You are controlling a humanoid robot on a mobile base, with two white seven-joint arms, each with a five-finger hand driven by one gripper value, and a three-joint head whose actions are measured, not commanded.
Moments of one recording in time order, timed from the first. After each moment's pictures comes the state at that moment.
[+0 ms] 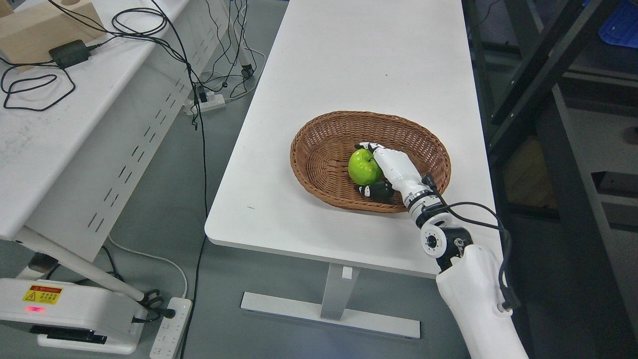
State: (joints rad) left arm -0.04 0.00 0.07 -0.10 0.04 -0.06 -0.14; right arm -0.38 -0.09 0.32 -1.23 0.90 -0.10 0.18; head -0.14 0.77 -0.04
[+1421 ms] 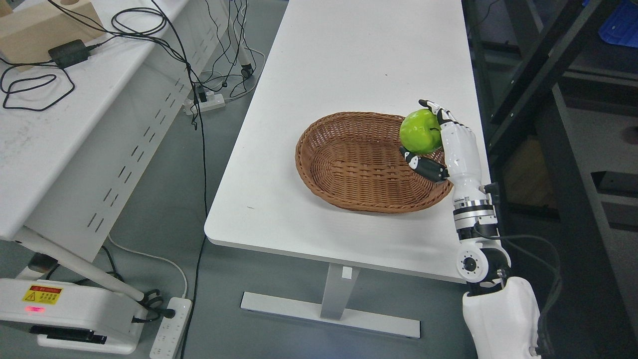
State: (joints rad) left arm -0.04 0.00 0.07 -0.10 0.04 -0.06 -0.14; right arm -0.19 -0.07 0.09 -1.55 0.84 -0.20 -0.13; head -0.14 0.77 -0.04
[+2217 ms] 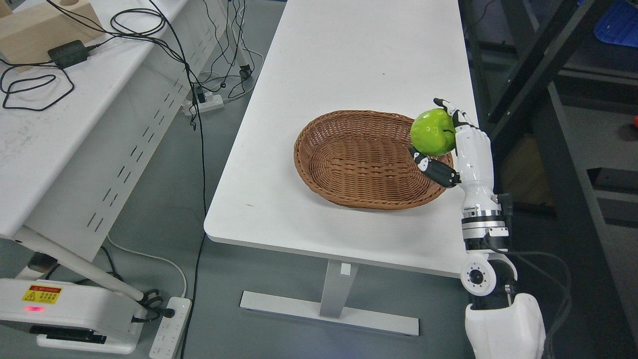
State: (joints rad) left arm -0.04 0.00 0.07 -0.10 0.04 -0.06 -0.14; right arm -0.12 -0.05 0.06 -1.65 0.82 -0.20 -0.13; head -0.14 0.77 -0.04
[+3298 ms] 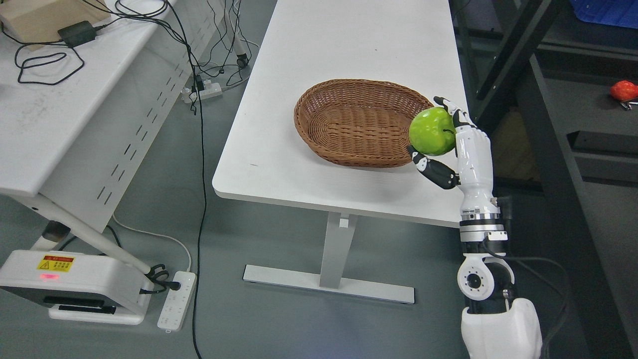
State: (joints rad) left arm -0.04 0.00 0.07 -0.10 0.04 -0.06 -0.14; right arm -0.10 -0.02 0.05 -1.68 0.82 -0.20 -0.15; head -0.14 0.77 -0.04
